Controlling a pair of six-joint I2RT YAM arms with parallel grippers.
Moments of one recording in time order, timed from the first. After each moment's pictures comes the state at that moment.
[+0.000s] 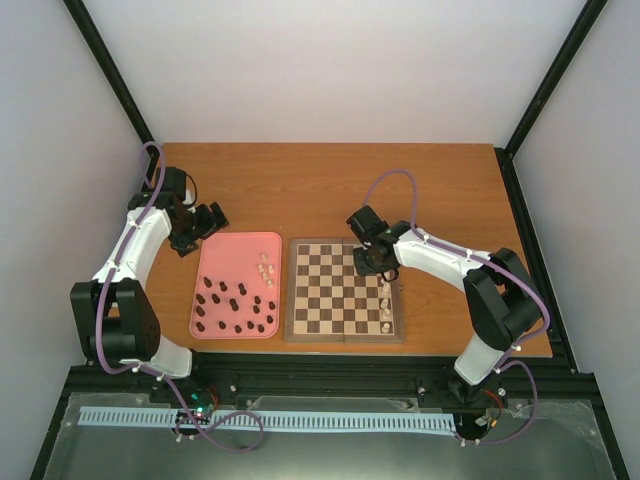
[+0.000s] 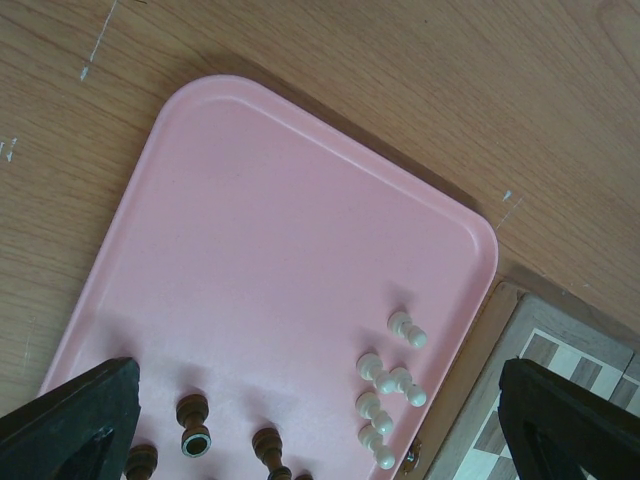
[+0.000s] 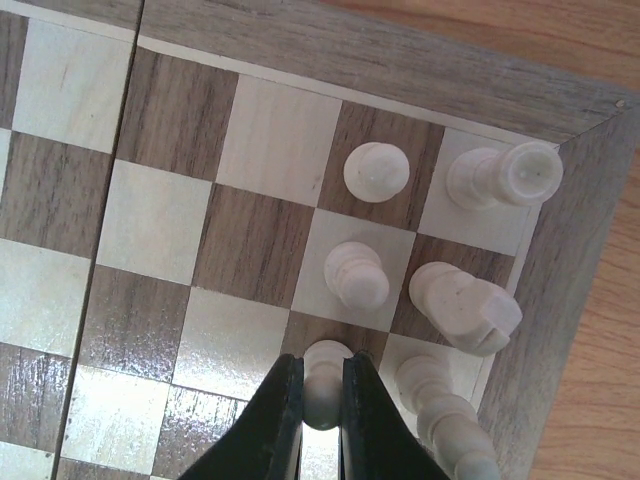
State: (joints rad) left arm 0.06 1.48 1.20 -0.92 0.22 -0.54; right arm 0.65 1.67 1.09 -0.67 0.15 0.40
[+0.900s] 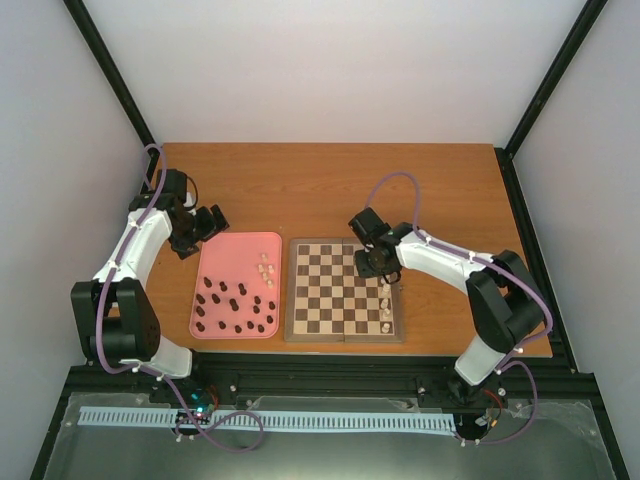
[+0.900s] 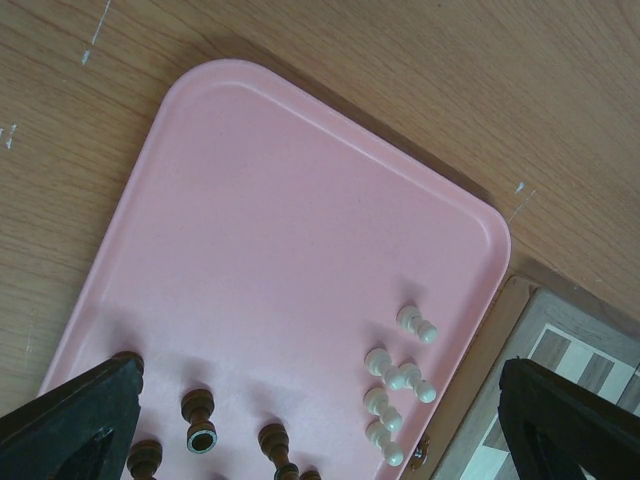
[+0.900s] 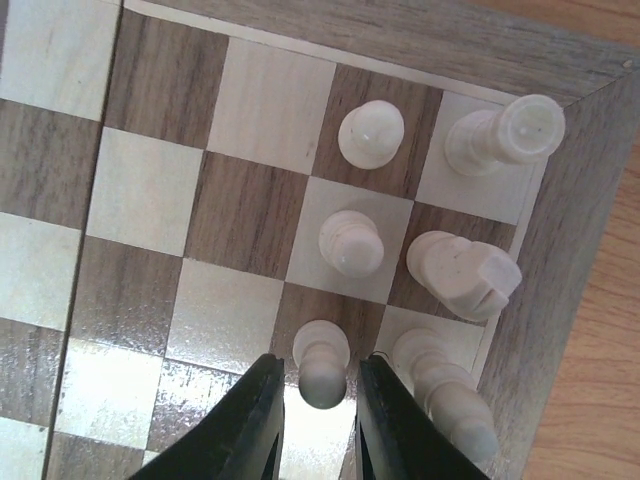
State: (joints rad) left arm 0.06 1.48 1.19 -0.92 0.22 -0.54; right arm 0.64 1.66 1.07 -0.68 0.13 0.41
